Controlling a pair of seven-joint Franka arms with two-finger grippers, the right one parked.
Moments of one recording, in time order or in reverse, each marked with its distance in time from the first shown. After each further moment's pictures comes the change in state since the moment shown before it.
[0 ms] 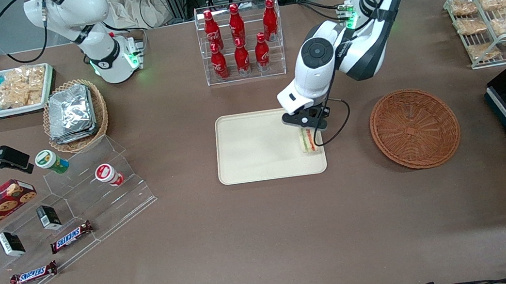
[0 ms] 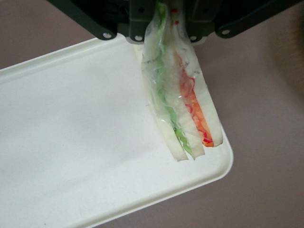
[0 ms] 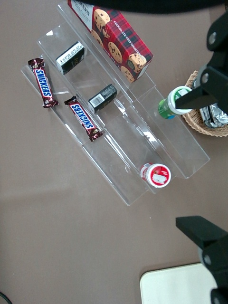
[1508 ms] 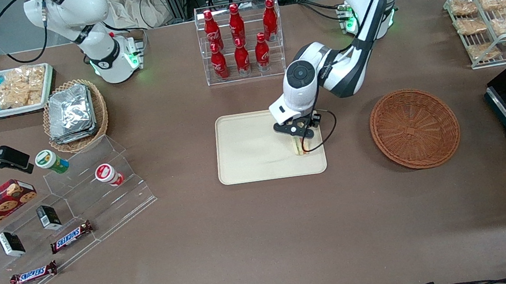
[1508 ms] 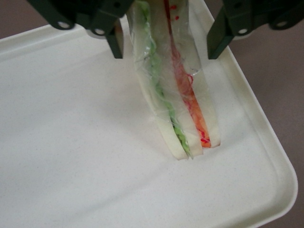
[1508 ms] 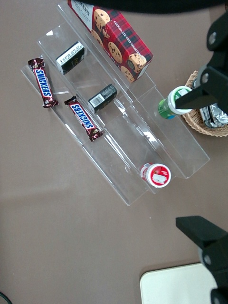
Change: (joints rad) arm -0.034 0.152 0.007 0.009 0.035 0.091 -0.049
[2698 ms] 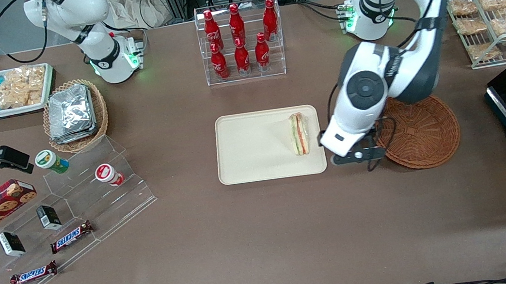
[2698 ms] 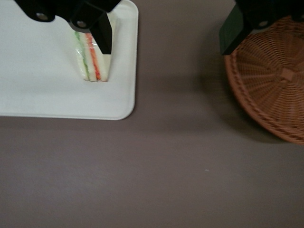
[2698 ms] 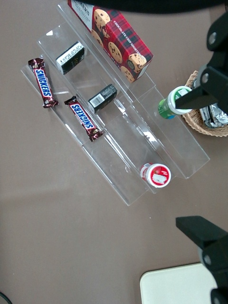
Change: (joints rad) arm 0.179 -0.056 0.107 0.401 -0.001 -0.502 -0.113
